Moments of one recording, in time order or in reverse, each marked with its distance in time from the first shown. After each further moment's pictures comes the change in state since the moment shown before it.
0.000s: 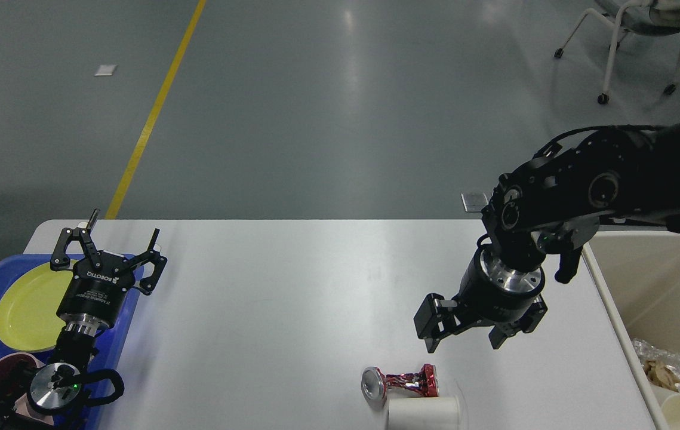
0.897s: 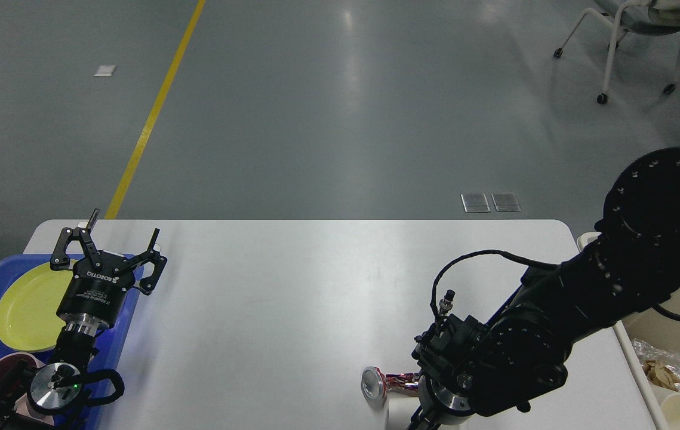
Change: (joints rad) left arm 0.000 0.000 0.000 0.000 0.000 0.000 0.000; right arm -0.381 0.164 0.101 -0.008 -0.717 -0.275 -0.062
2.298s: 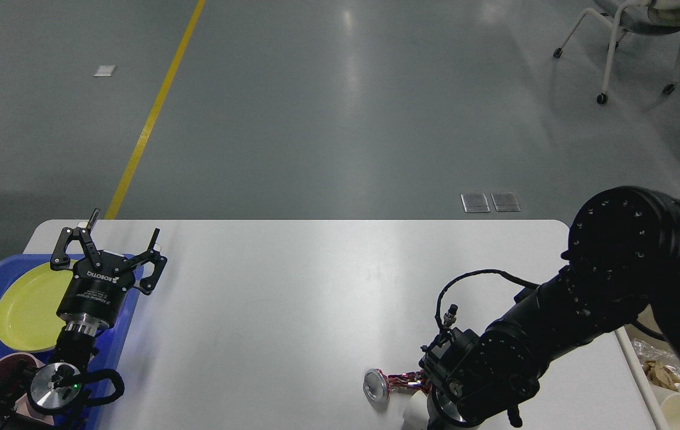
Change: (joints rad) left arm 0.000 0.000 0.000 0.000 0.000 0.000 0.000; right arm -0.092 0.074 -0.092 -0.118 0.194 0.009 -0.005
